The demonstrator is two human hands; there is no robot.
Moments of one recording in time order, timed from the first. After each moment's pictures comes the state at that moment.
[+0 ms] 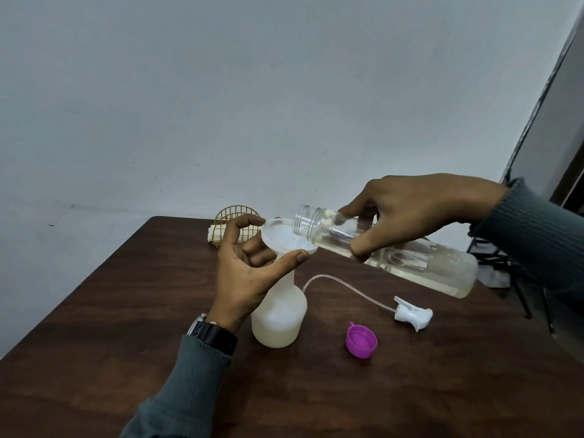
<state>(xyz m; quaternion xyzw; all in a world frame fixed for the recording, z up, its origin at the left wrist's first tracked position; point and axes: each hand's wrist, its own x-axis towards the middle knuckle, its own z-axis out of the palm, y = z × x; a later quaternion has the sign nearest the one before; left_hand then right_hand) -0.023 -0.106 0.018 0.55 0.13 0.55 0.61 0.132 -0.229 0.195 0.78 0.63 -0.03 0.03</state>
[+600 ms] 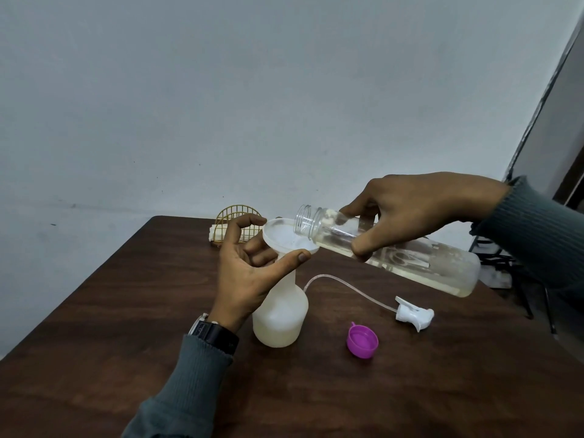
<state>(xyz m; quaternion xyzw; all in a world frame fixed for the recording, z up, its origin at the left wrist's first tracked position) -0.023 -0.104 0.017 0.55 0.14 0.55 0.61 0.129 -0.230 0.197 0.78 0.62 -0.04 0.03</state>
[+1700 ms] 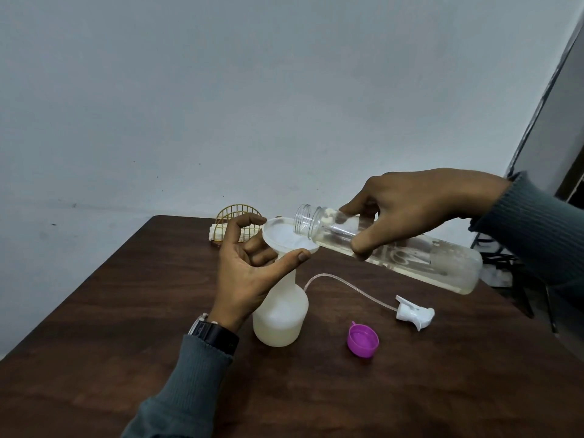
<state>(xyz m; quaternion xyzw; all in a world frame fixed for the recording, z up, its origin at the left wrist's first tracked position) -0.023 -0.103 0.016 0.56 0.14 0.55 0.60 0.125 -0.230 0.201 0.78 0.63 -0.06 0.05</state>
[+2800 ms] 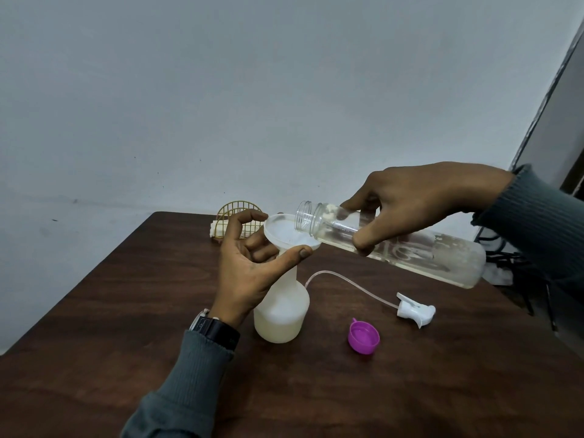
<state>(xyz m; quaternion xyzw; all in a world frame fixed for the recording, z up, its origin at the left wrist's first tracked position) -0.024 -0.108 0.018 0.55 0.13 0.55 0.61 0.122 -0.230 0.201 0.77 0.63 -0.09 0.03</state>
